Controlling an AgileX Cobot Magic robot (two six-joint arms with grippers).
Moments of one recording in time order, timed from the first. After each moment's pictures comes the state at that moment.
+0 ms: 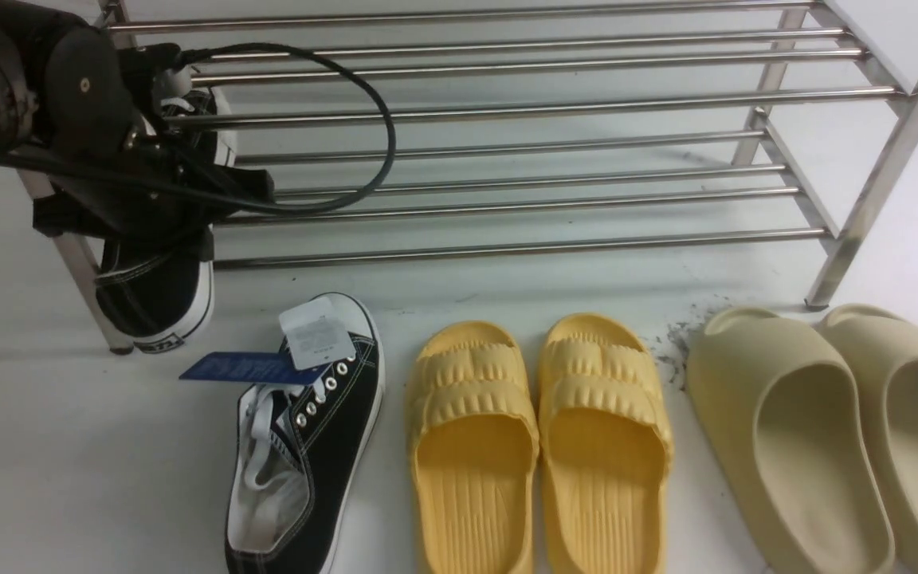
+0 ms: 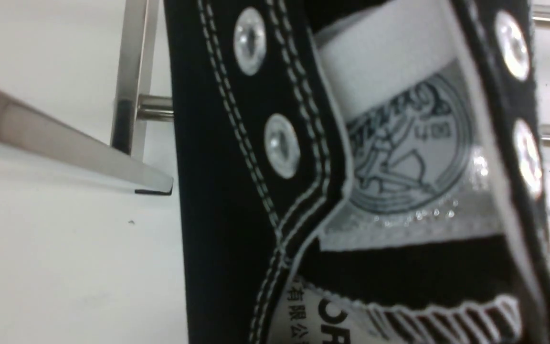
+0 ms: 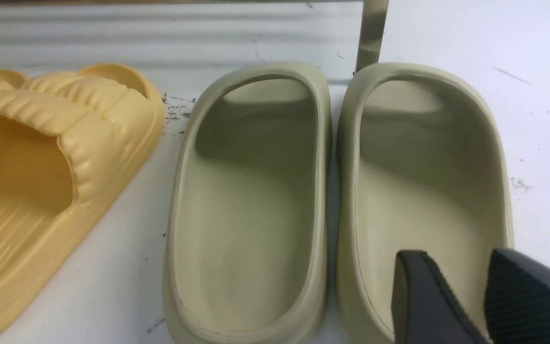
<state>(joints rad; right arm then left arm) 0.12 -0.01 0.02 -0.05 0.39 0.12 -0.20 1.60 -1.29 0.12 0.77 -0.40</state>
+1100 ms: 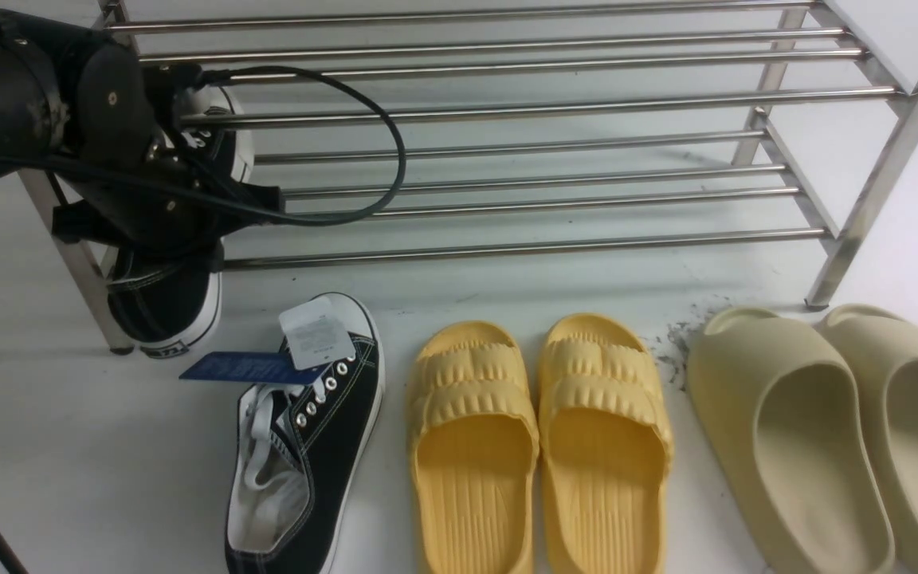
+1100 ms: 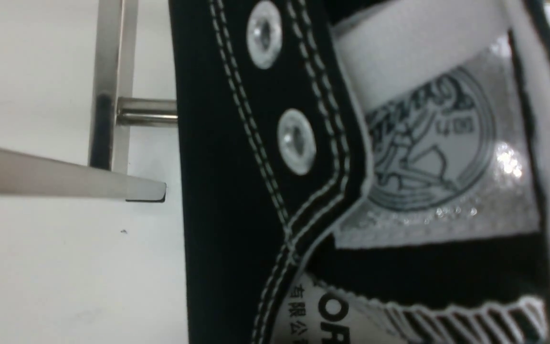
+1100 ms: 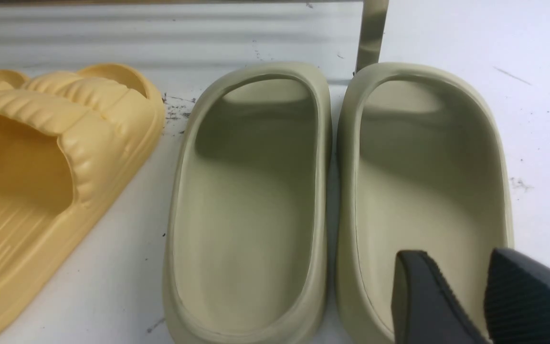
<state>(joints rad) 0.12 -0.01 0.02 -0.05 0.39 0.12 -0.20 1.65 -1.29 0.12 0.75 -0.38</state>
